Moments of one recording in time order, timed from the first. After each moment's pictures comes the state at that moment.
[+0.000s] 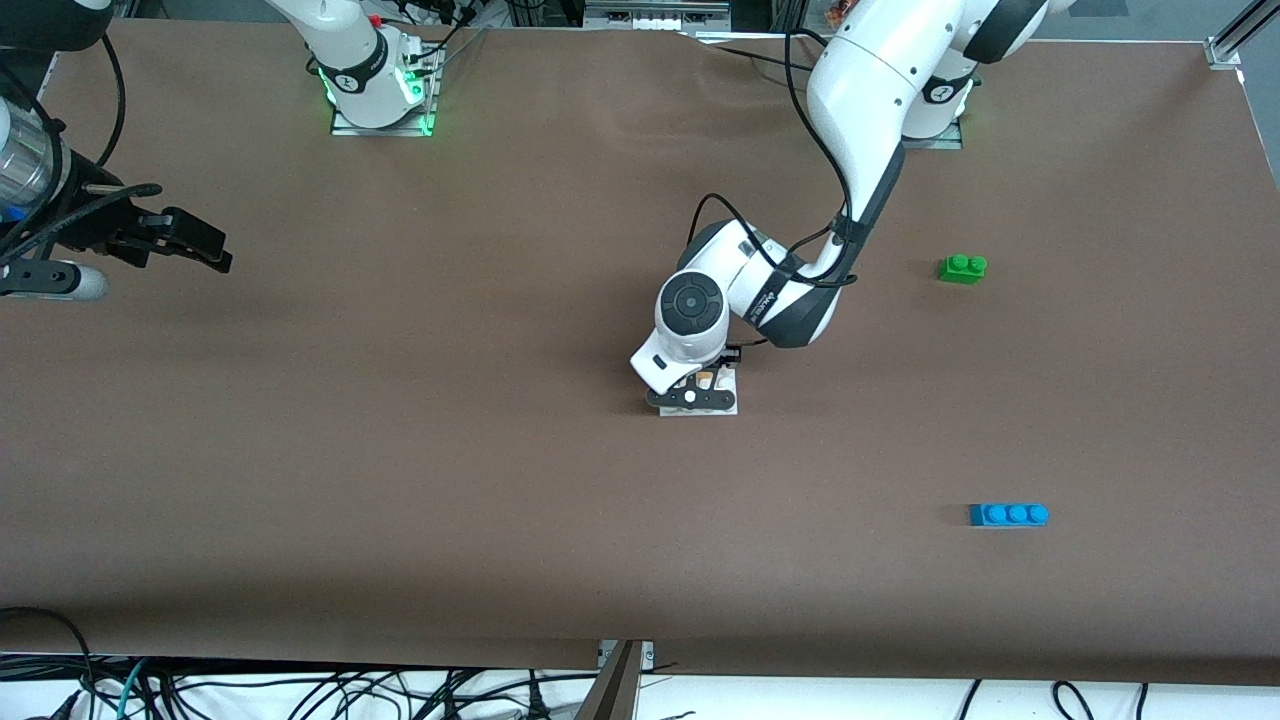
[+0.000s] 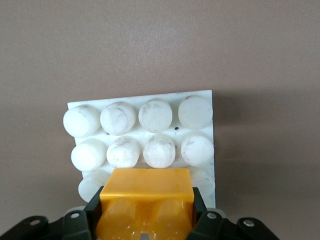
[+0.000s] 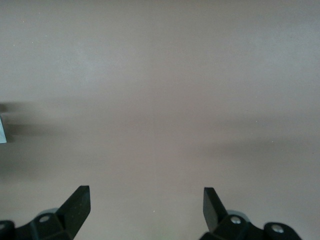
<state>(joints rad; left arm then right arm) -0.61 0.84 -0.06 -1.35 0.00 2.04 -0.62 0.07 0.09 0.00 -1.52 0.04 1.56 0.14</state>
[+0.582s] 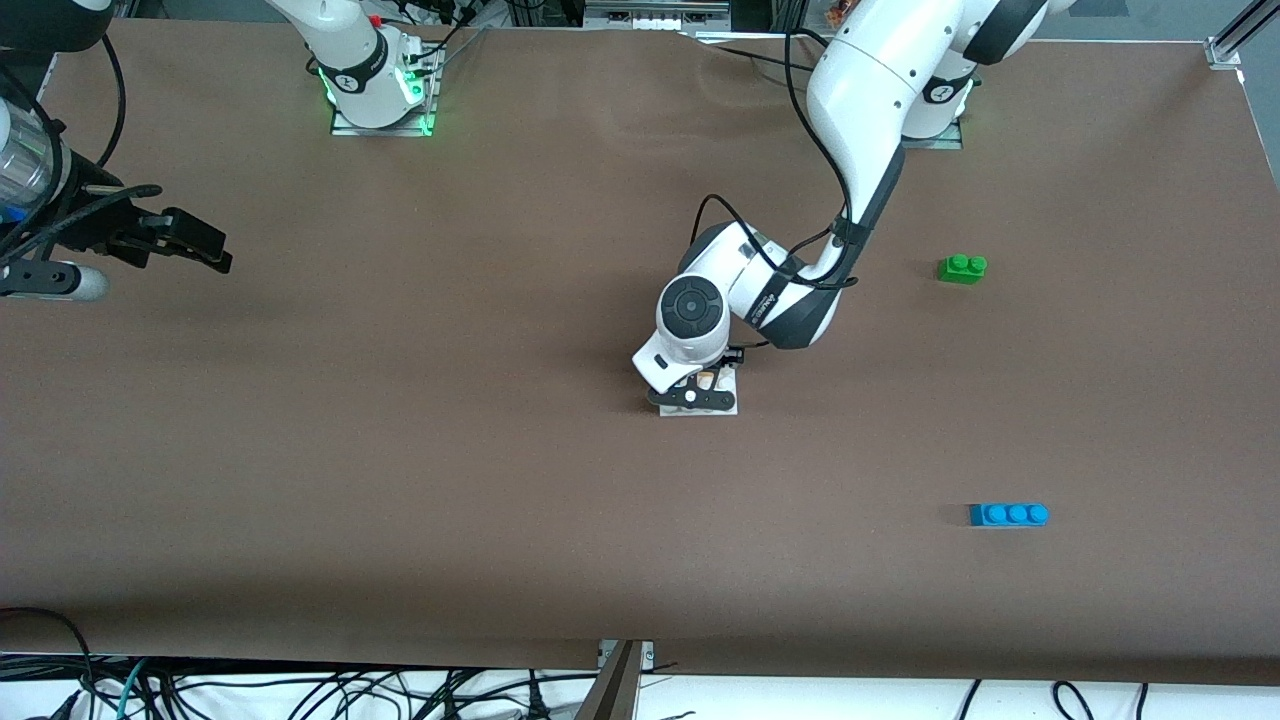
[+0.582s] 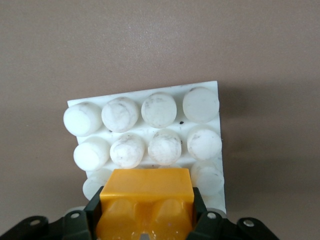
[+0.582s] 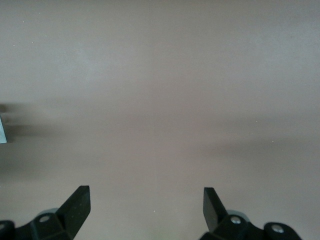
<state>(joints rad) -0.61 0.85 -0.06 -1.36 0.00 2.03 -0.57 0.07 0.09 0.00 -1.52 0.04 1.56 0.14</state>
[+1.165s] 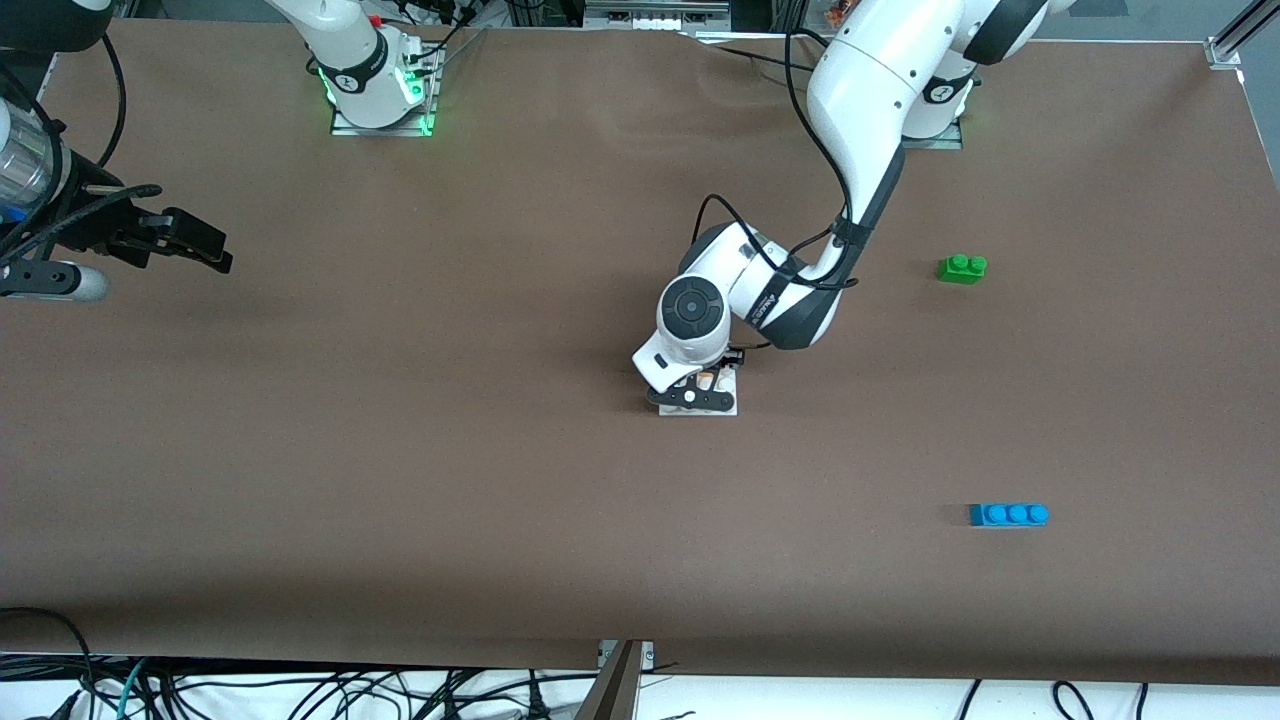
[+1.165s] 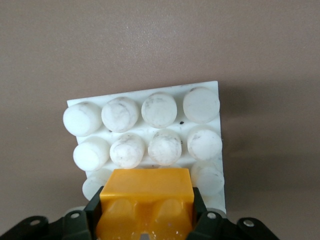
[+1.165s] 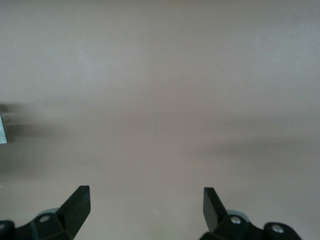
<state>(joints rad) -0.61 0.85 -0.06 -1.36 0.00 2.03 -0.56 0.07 0.09 0.00 -1.52 0.04 1.56 0.14</state>
